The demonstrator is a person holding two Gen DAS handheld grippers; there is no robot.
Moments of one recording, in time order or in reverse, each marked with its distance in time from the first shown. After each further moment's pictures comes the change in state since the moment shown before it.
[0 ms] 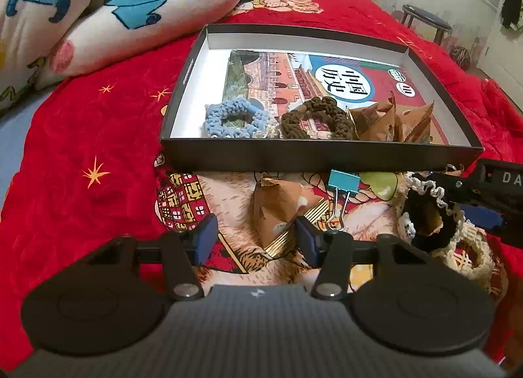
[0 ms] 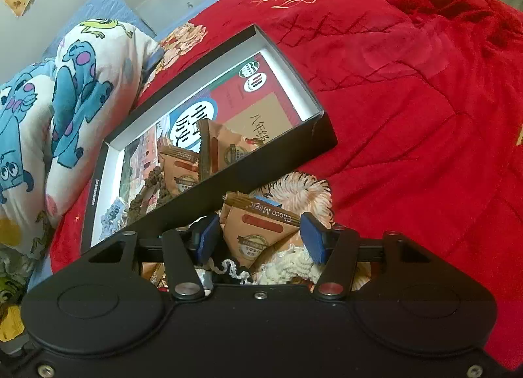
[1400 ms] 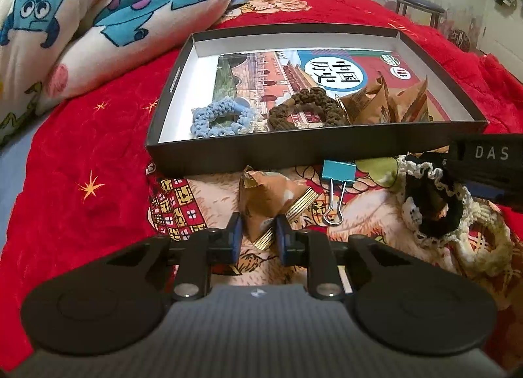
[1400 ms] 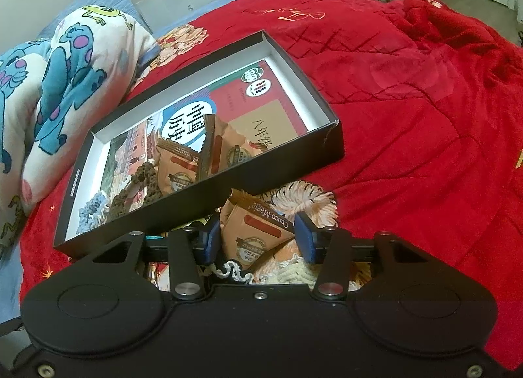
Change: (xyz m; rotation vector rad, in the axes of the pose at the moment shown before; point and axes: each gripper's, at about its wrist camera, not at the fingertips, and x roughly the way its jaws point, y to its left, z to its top) left arm 0.005 -0.019 -0.010 0.098 -0.038 0.056; right arm 0.008 0.020 -0.009 -0.090 -0.060 -0.090
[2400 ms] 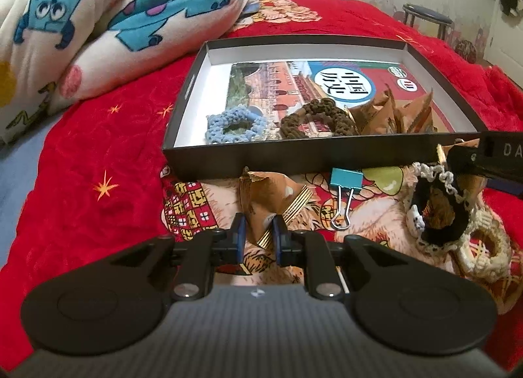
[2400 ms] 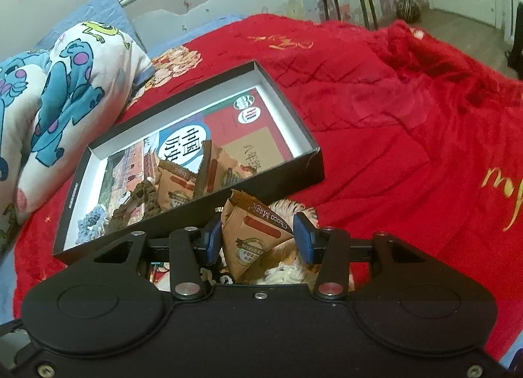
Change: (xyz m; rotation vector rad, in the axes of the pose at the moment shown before) left arm -0.009 0.007 0.000 -0.042 -0.027 0.023; right arm -0.028 0.008 0.000 -0.051 -0.104 -0.065
